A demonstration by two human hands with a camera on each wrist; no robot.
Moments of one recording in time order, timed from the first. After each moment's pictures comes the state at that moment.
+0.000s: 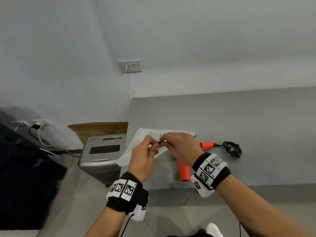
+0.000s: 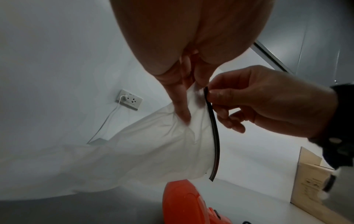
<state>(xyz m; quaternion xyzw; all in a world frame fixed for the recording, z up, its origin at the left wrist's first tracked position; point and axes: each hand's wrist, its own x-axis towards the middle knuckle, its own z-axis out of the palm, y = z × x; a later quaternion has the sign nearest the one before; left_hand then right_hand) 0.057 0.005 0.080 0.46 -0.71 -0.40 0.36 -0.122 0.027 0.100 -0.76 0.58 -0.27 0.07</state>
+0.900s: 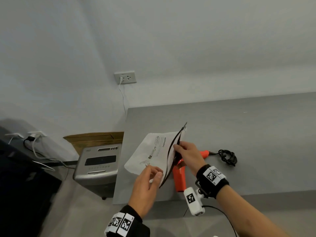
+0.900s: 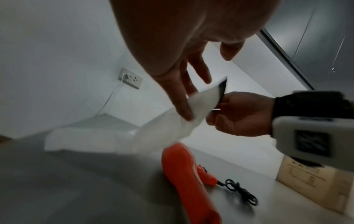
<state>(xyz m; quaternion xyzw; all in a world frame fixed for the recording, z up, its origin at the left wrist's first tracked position) 0.054 0.054 0.062 0.45 -0.70 -0.45 0.31 -0.159 0.021 0.065 -0.37 0.66 -0.46 0.46</state>
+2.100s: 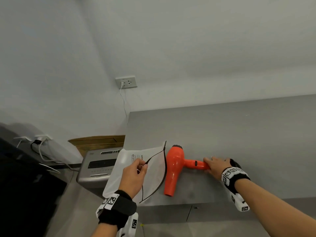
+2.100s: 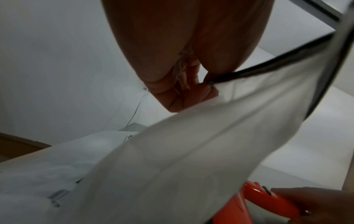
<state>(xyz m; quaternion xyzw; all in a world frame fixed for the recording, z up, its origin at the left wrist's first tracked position) 0.059 -0.005 0.051 0.58 -0.71 -0.33 0.23 -0.301 0.039 -0.038 -0.61 0.76 0.15 0.16</state>
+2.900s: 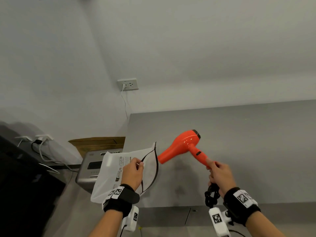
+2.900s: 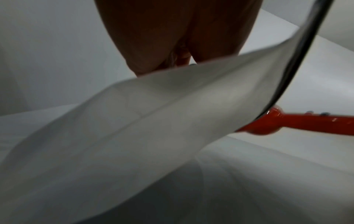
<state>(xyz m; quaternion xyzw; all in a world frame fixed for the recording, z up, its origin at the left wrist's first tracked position) 0.049 -0.031 0.024 0.65 -0.67 -0.29 0.21 -0.242 0.083 0.015 -0.17 0.69 -0.56 0.42</state>
